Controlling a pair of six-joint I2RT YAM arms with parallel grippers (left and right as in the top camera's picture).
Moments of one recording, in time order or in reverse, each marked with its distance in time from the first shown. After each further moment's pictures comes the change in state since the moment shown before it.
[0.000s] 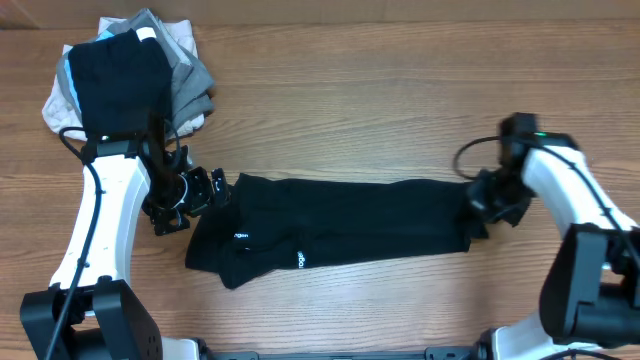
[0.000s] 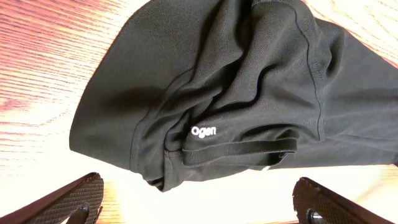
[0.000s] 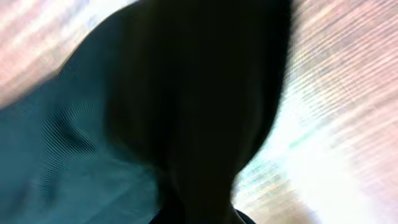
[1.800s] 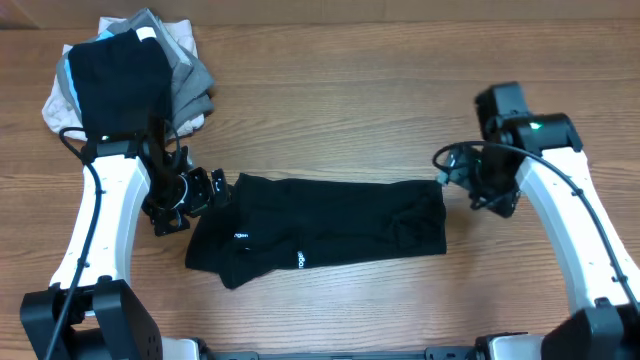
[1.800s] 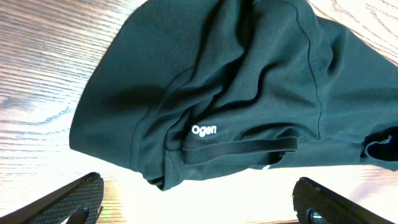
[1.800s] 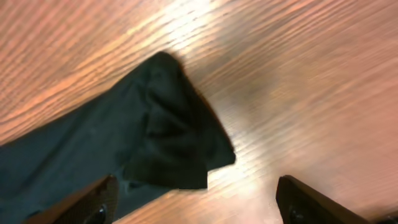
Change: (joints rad) left arm 0.000 0.000 -0.001 -0.003 0.000 0.000; right arm 0.147 -0.194 0.193 -0.194 -0.069 0.035
